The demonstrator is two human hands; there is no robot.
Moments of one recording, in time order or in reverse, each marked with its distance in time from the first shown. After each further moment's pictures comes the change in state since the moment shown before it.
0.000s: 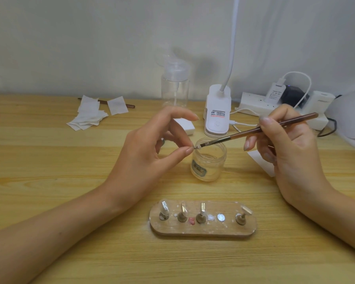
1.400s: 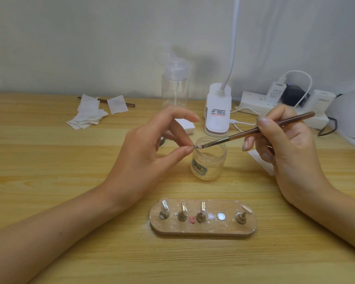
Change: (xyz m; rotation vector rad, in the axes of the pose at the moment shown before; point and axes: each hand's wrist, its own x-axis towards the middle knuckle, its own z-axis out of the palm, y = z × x) left_hand 0.000 0.004 -0.001 0.053 0.001 0.014; right_hand 0.000 0.000 0.002 0.015 -0.033 0.022
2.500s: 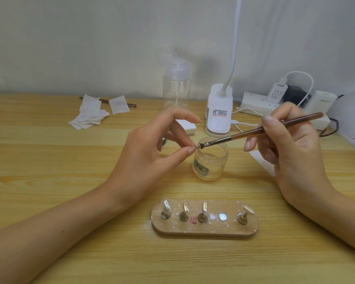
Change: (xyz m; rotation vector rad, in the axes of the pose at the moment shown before) left_hand 0.000 -0.001 0.000 -0.015 0.001 -0.011; right_hand -0.002 -0.004 0.003 -0.017 -0.010 -0.059
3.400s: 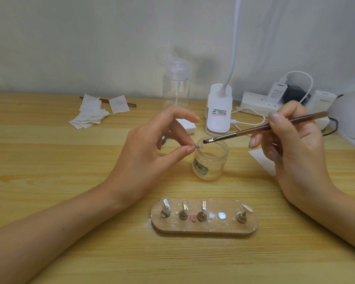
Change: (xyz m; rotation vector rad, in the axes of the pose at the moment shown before) left_hand 0.000 0.001 0.000 0.023 0.004 0.006; right_hand 0.001 0.002 -0.005 0.034 0.037 0.005
